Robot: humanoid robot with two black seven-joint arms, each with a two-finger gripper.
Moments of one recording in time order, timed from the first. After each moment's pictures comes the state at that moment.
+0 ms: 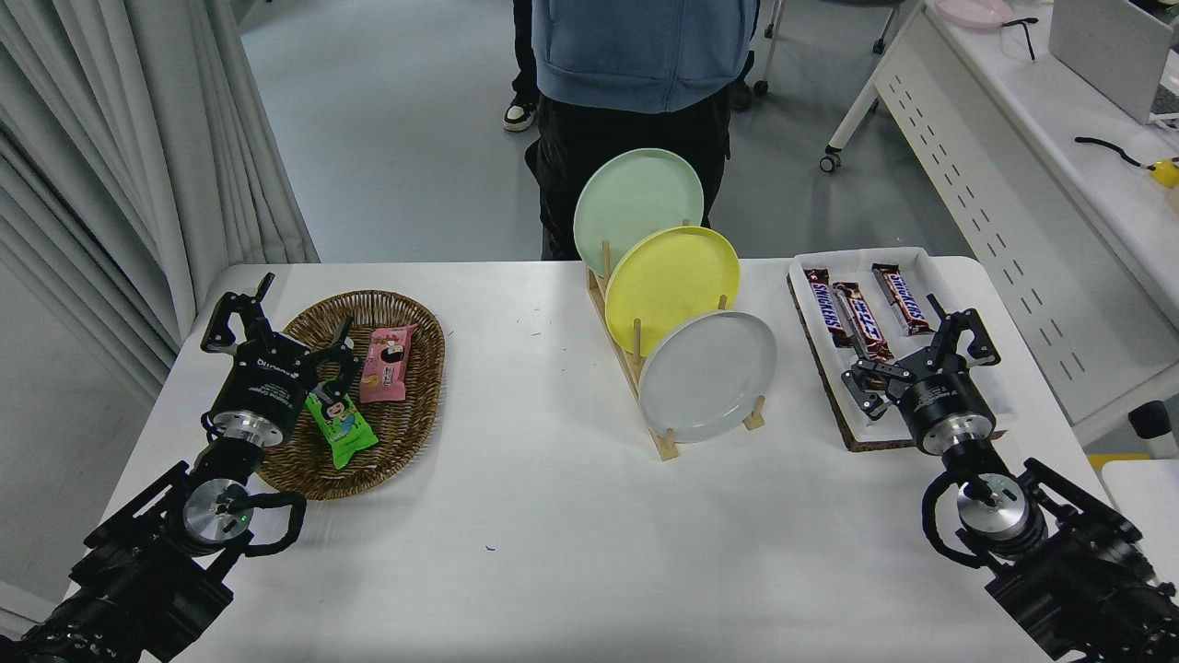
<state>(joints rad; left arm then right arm) -0.50 0.25 -1.08 -0.52 0.15 -0.57 -0.44 0.59 -0.24 0.78 0.54 0.20 0.33 0.37</state>
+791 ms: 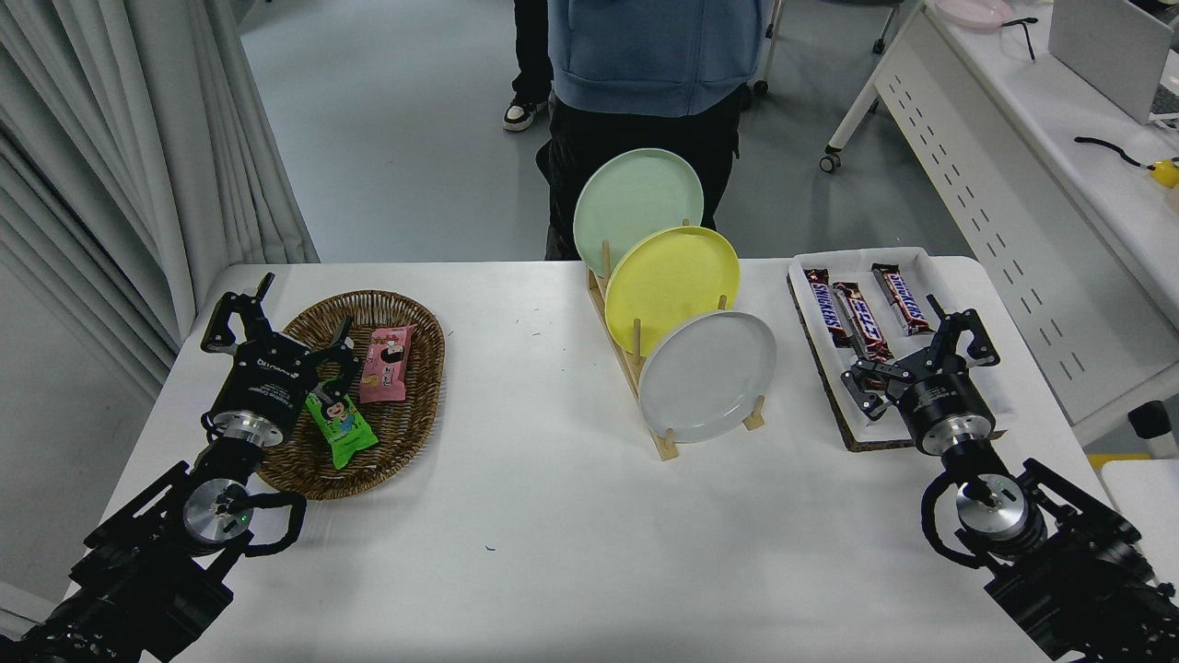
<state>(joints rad) -0.50 0.25 -1.08 -0.52 0.15 -0.57 -0.44 0.59 -0.24 0.79 0.54 0.20 0.32 0.37</state>
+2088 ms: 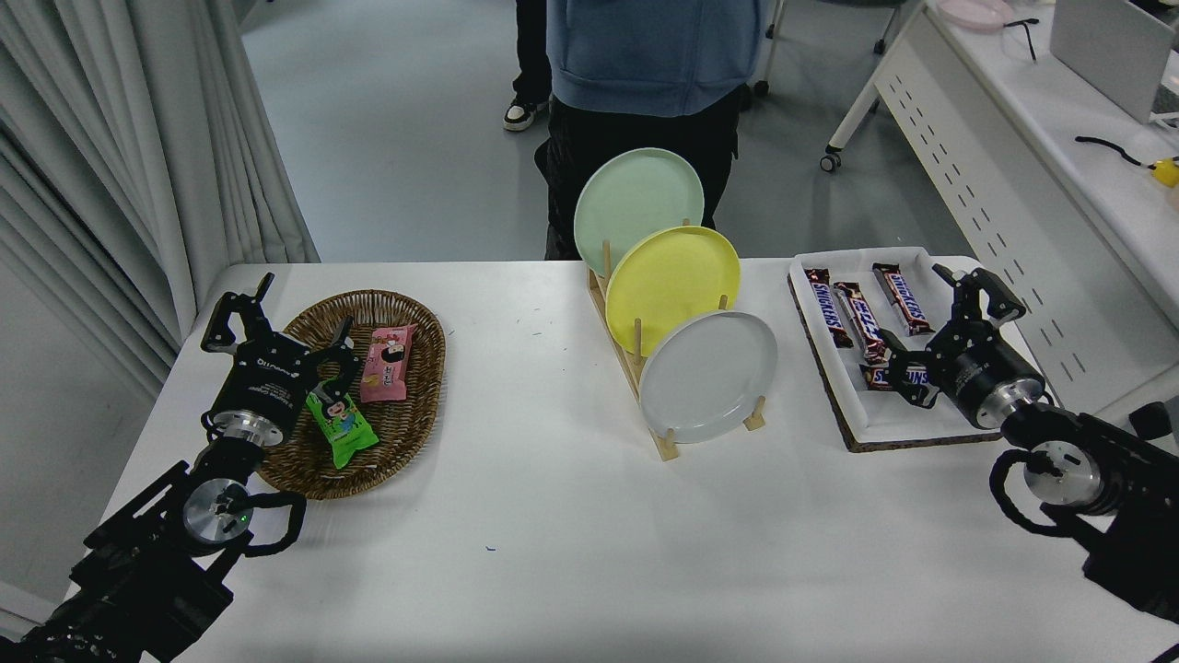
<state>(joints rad) -0.50 0.25 -1.08 -0.52 0.15 -0.57 -0.44 0.80 -0.51 0.20 0.64 0.20 0.30 0.36</state>
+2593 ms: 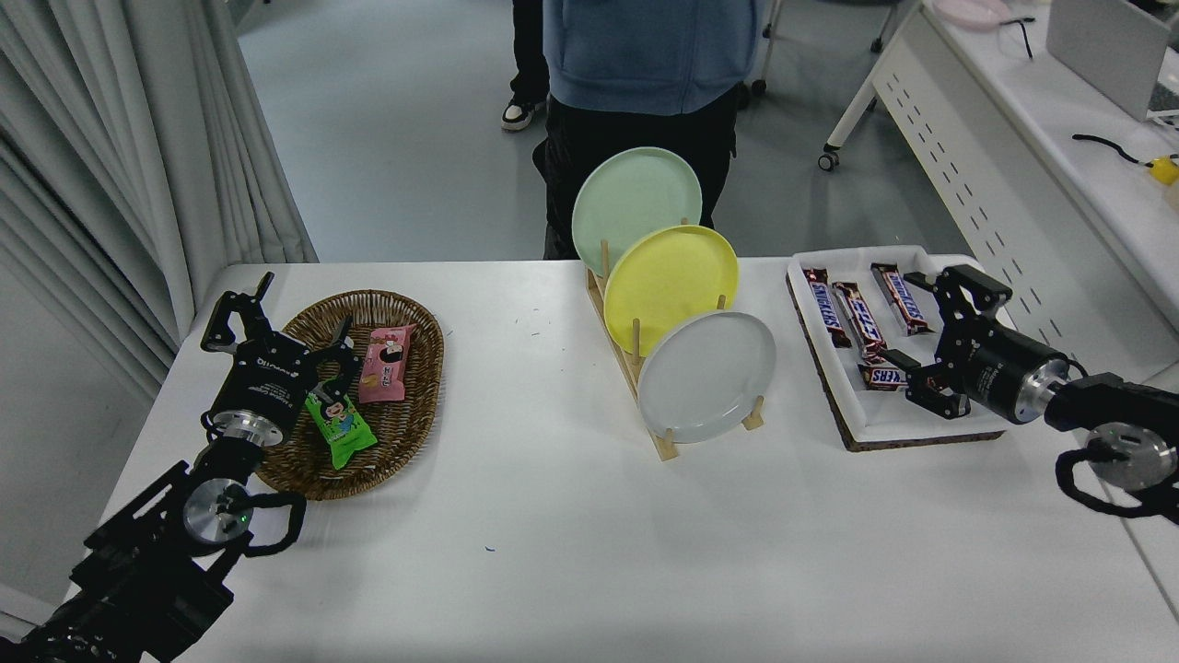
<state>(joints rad) -0.50 0.25 -1.08 -0.52 0.15 -0.57 -0.44 1.01 -0.75 -0.17 0.93 0.17 0.30 0.36</state>
